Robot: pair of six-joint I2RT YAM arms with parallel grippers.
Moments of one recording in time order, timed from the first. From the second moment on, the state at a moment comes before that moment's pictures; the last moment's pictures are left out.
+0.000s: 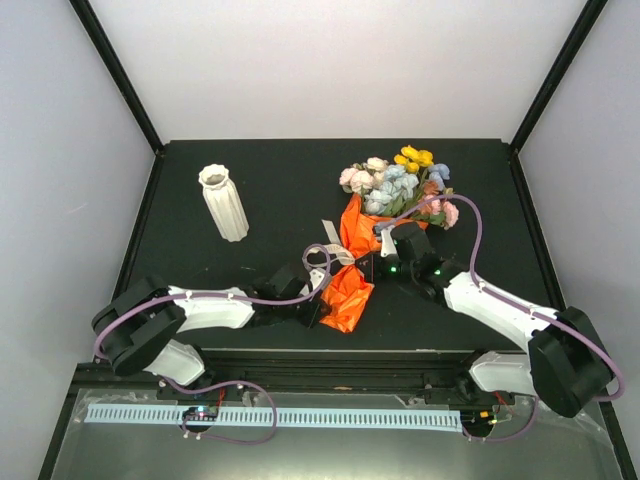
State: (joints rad) left arm -0.88 1.45 0.51 0.09 0.22 -0.38; right arm 0.63 1.25 0.66 -0.12 -0.29 0.53
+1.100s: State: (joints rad) left arm -0.89 1.49 0.49 0.18 0.22 -0.41; right arm 0.63 0.83 0.97 -0.27 0.00 0.72
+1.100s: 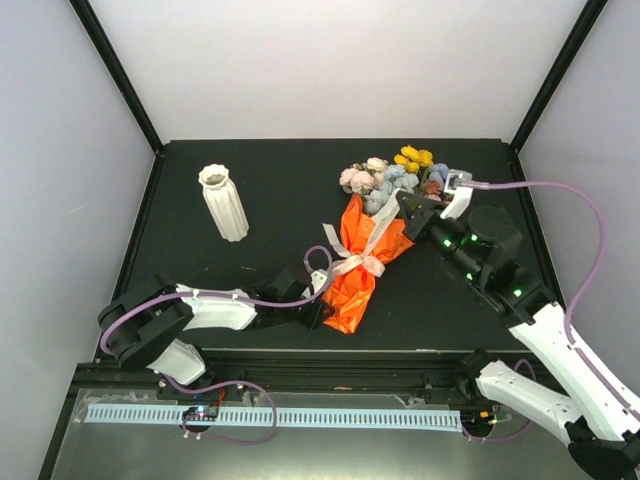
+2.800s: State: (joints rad) left arm -0.89 0.94 0.66 -0.25 -0.05 -0.49; right arm 0.63 0.96 1.12 -0.14 -0.43 0.70
